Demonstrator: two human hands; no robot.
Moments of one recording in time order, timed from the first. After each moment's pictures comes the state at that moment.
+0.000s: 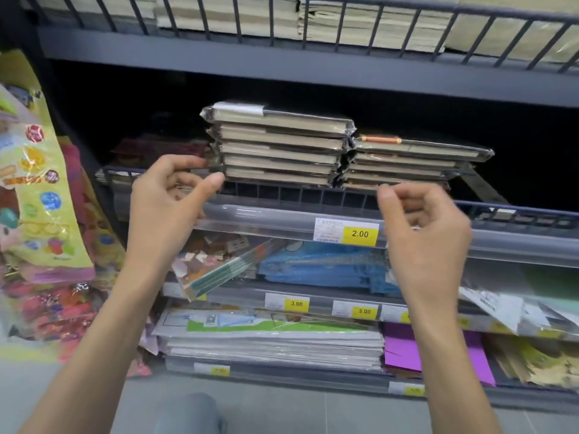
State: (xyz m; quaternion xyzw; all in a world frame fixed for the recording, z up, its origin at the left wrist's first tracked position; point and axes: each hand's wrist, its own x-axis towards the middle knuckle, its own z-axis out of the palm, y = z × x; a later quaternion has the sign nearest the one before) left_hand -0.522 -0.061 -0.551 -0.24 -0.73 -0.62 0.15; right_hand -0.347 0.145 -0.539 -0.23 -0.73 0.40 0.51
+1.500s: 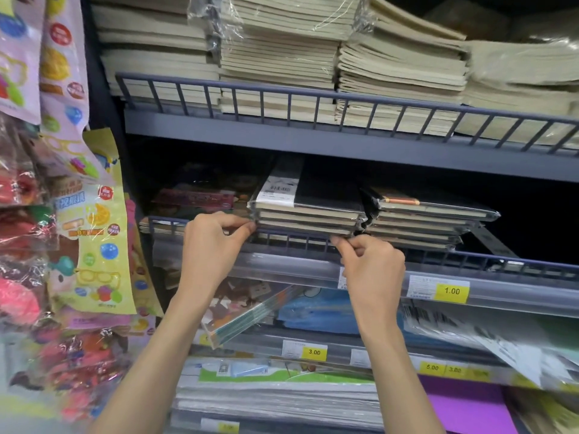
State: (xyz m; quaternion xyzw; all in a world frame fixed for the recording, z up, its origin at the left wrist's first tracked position) left_hand -0.559 -0.051 -0.546 -0.25 -0.80 -0.50 0.21; right_hand -0.430 0.125 -0.558 -0.27 -0.82 0.23 0.45
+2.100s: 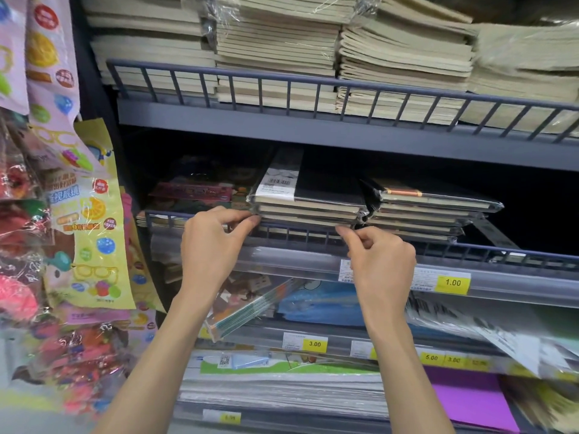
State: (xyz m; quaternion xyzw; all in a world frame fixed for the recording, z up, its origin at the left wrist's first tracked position) left_hand -0.554 -0.049 -0.551 -0.26 -0.78 -0.52 0.22; right_hand -0.424 0.126 -0.555 -0.27 -0.80 0.23 0.48
